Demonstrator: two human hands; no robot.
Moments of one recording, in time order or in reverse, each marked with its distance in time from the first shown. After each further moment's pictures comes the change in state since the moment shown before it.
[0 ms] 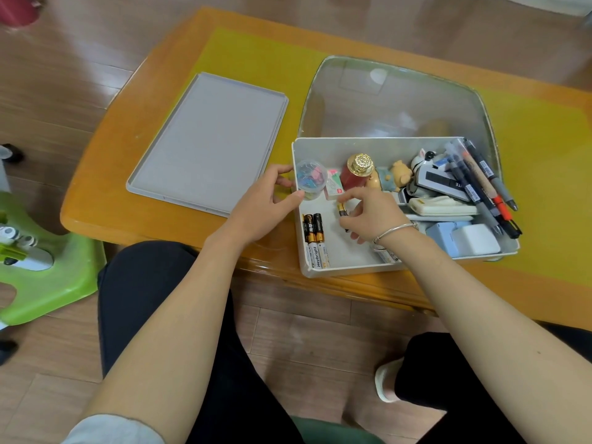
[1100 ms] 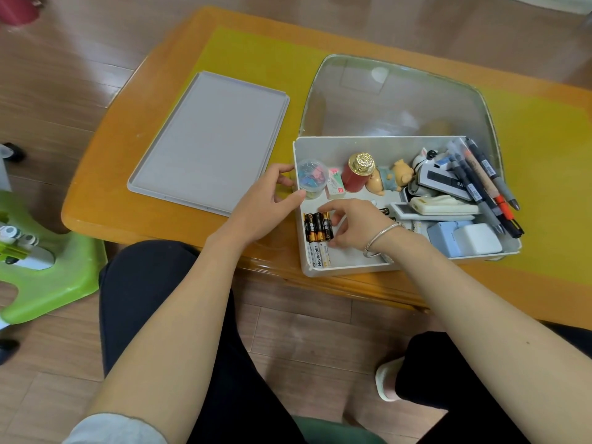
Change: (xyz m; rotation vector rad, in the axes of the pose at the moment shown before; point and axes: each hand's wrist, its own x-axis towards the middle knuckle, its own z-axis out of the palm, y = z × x) left_hand 0.001 0.000 0.000 0.016 0.002 -0.007; right_hand 0.005 -0.006 0.013 -0.171 -0.240 -0.152
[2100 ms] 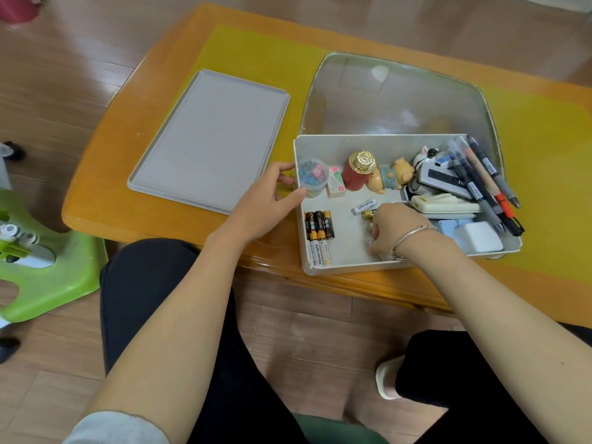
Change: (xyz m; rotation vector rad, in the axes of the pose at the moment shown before) left_hand 0.000 0.001 -0.001 -0.017 -0.005 -0.013; right_hand -0.023 0.027 -0.017 -0.486 -0.033 0.277
